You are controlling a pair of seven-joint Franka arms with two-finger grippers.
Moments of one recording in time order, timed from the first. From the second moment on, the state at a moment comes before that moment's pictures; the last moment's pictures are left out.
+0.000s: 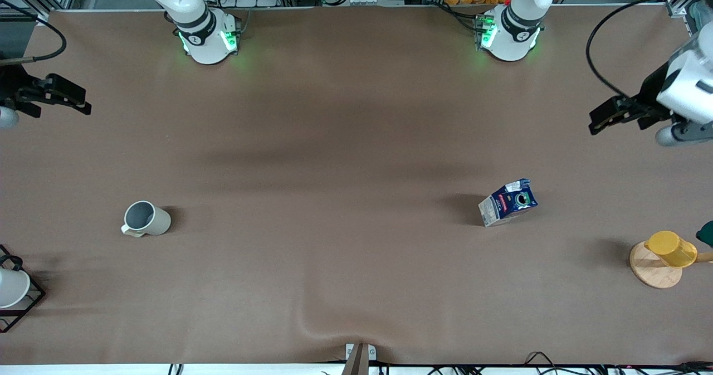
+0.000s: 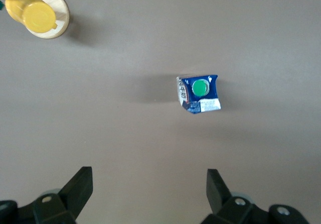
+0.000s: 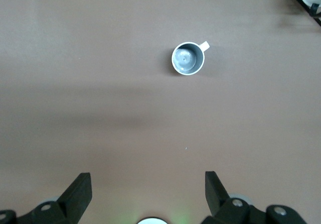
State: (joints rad) left arm -0.06 0.04 -0.04 -1.58 0.00 1.62 -0.23; right arm 0.00 0.01 -0.01 -1.51 0.01 1.43 -0.07
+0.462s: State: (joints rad) left arm -0.10 0.23 -0.08 -1.59 0.00 1.81 -0.28; right arm 0.08 0.12 -0.01 -1.51 -0.08 1.44 -0.07
